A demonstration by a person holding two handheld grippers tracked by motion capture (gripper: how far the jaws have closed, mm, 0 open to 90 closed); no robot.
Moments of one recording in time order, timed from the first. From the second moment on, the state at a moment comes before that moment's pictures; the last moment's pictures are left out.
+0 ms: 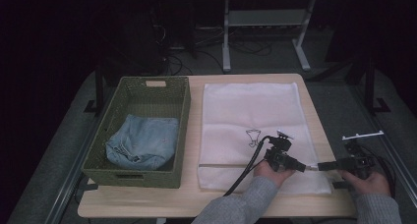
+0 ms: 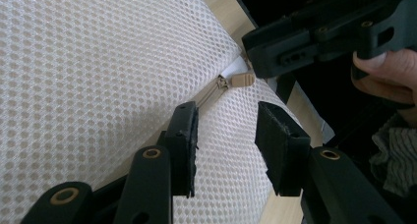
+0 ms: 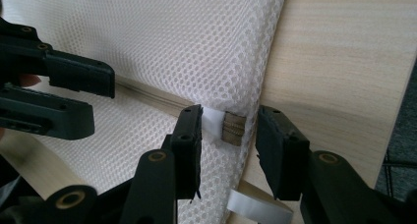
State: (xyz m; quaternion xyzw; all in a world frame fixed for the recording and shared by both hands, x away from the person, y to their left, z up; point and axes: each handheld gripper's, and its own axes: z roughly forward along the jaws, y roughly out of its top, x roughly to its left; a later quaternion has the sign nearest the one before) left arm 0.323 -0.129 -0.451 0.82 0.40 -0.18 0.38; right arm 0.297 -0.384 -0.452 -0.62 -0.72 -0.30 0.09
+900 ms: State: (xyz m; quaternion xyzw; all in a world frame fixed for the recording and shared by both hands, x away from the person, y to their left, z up) left arm 0.329 -0.158 -0.465 0.81 0.40 -0.22 0.36; right arm 0.296 -0.374 -0.452 -0.58 -0.75 -0.31 0.08
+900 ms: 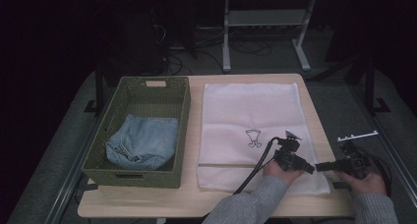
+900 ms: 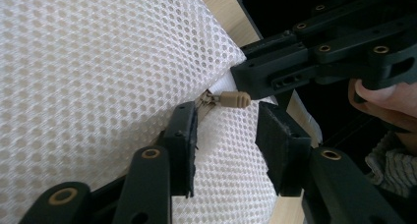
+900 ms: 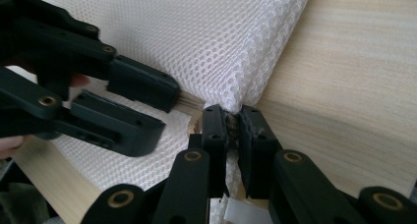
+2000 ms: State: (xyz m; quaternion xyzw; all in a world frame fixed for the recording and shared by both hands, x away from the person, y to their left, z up) left arm 0.335 -0.165 -0.468 0.82 0.41 -0.20 0.35; right arm 0.293 -0.375 -0.450 -0.57 -0.75 -0.33 0.07
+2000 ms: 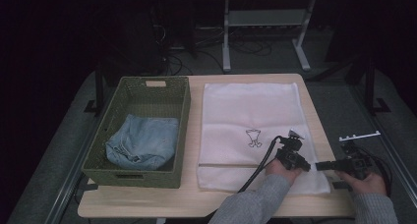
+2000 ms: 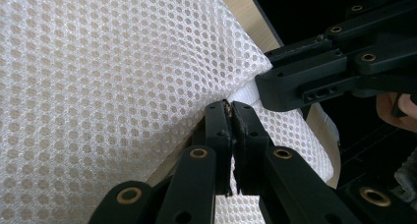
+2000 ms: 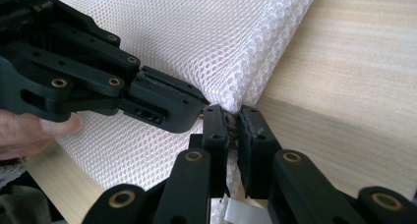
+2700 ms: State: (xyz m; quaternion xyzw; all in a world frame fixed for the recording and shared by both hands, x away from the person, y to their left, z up) left arm 0.336 -0.138 -0.454 0.82 0.40 -0.20 0.36; right arm 0.288 -0.391 -0.449 -0.57 -0.74 -0.35 0.07
